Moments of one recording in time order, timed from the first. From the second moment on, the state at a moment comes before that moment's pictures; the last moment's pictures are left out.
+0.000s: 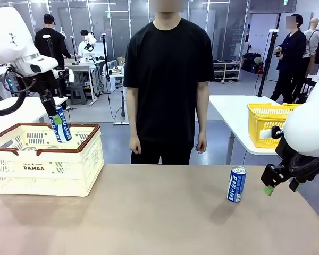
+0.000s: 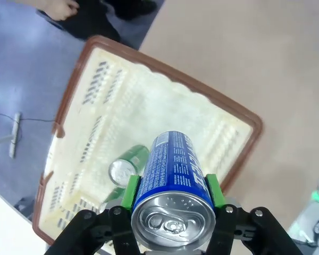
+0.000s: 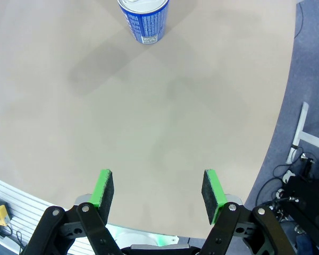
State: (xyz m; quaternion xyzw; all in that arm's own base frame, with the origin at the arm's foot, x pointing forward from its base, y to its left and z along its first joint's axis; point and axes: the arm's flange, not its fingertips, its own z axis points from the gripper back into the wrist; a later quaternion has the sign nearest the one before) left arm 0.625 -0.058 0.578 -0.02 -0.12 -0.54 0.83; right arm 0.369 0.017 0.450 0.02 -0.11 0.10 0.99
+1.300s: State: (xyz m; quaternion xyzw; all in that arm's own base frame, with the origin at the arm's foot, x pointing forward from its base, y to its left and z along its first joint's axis) left arm 0.707 -0.052 0.466 0.03 -0.13 -0.72 0.68; right arm 0.369 0.017 0.450 0.02 -0.11 0.10 0.99
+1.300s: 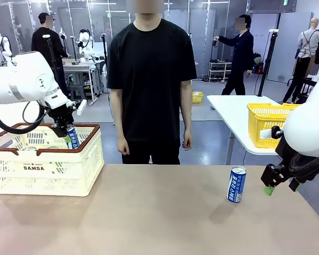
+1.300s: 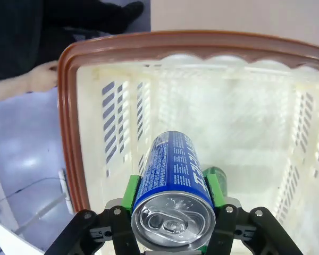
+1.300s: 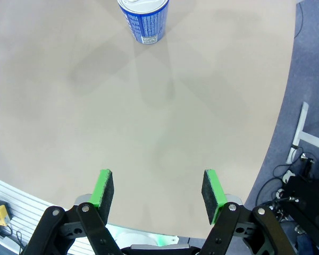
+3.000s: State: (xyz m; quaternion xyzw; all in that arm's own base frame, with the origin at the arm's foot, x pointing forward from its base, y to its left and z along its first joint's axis) left arm 0.733 -0.055 0.383 -0.01 -0.05 -0.78 0.63; right arm 0.369 0.017 0.450 0.02 -0.11 0.10 0.99
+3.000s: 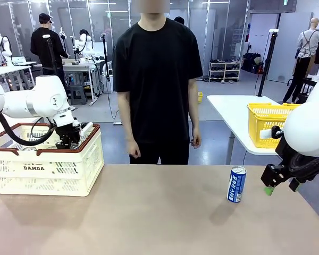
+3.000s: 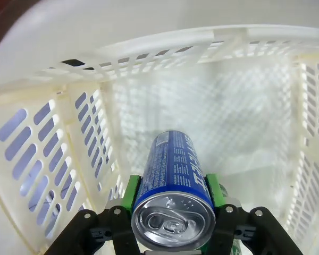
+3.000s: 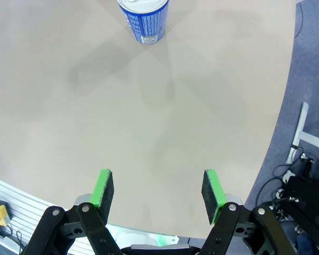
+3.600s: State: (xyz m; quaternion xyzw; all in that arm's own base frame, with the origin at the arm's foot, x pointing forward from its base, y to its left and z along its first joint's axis) left arm 0.729 -0.035 0.384 -0.02 -0.02 -0.76 0.65; right arm 0.369 0.017 0.450 0.02 -0.11 0.10 0.99
